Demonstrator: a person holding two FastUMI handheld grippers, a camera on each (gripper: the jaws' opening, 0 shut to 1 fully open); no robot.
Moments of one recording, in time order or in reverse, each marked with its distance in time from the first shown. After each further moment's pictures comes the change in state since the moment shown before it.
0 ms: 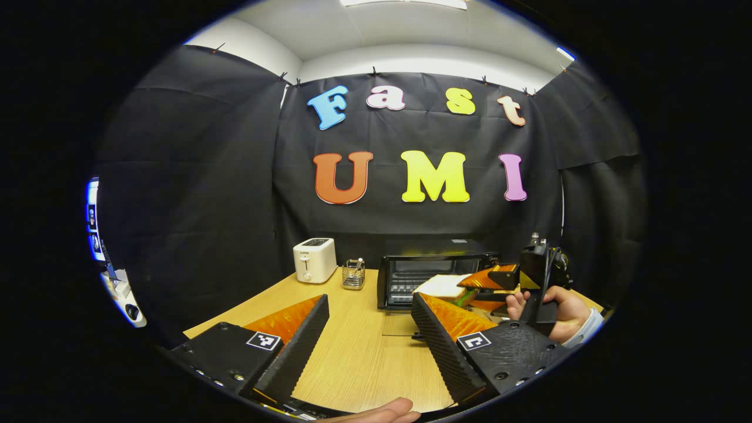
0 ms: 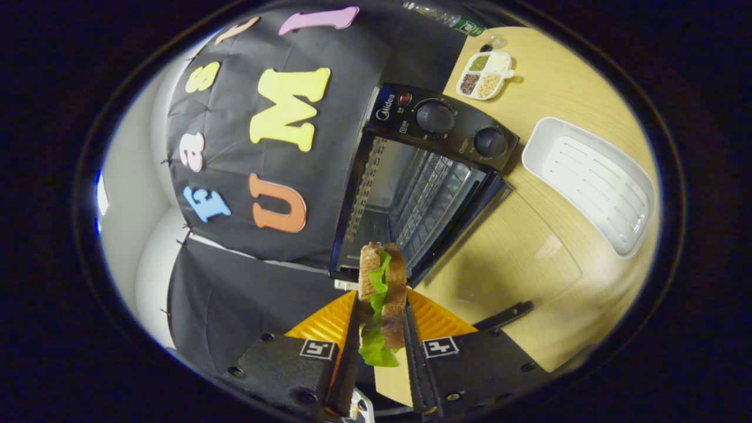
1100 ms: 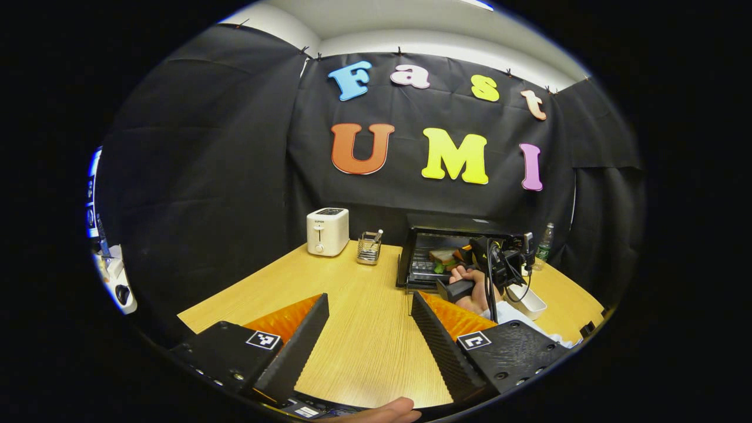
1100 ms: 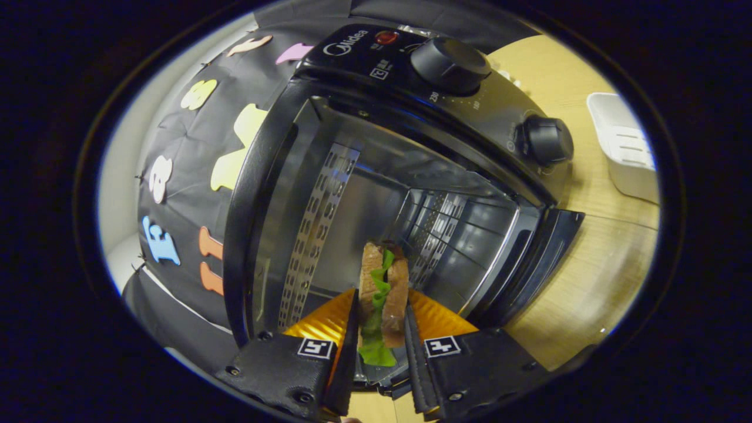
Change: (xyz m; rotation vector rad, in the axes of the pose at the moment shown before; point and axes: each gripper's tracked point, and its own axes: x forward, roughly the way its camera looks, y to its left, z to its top) left arm 0.022 0.048 -0.051 -0.083 0.106 0.004; right arm 0.151 -0.041 0.072 -0.047 -0.456 -0.128
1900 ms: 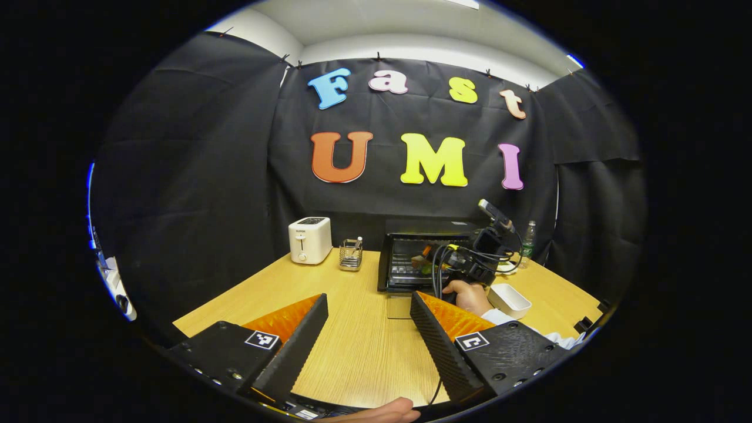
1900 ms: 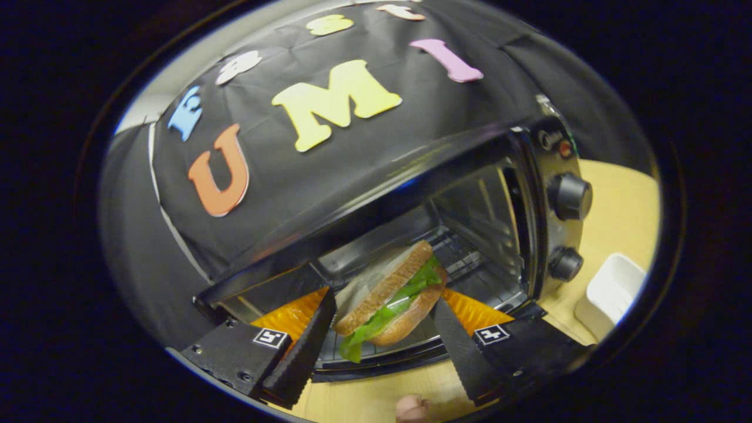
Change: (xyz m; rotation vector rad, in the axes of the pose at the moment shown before) left arm -0.015 -0.036 0.010 0.052 -0.035 -0.069; right arm -0.017 0.011 0.006 -0.786 0.008 -0.070
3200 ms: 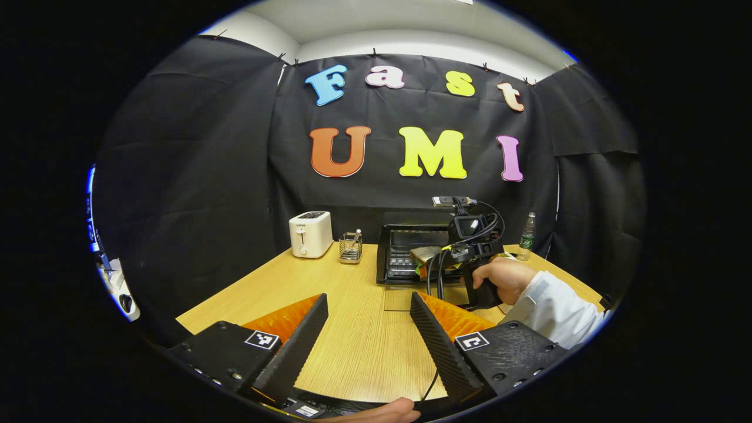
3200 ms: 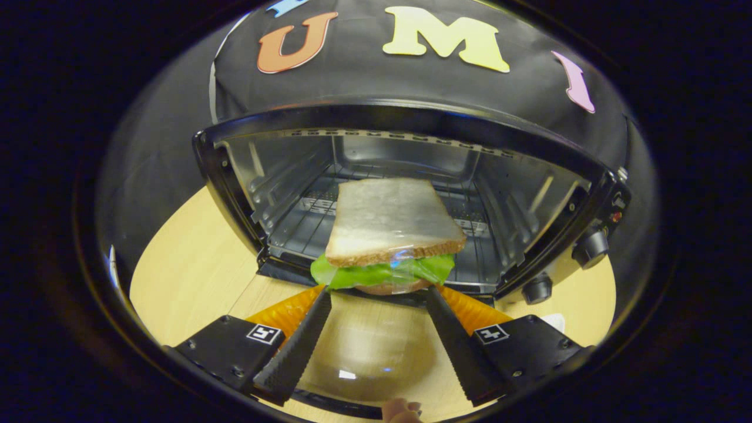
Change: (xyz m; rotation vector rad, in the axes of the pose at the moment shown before) left arm -0.010 -0.014 -0.012 0.018 0.032 0.012; right arm -0.051 -0.029 -0.067 -0.466 0.498 0.021
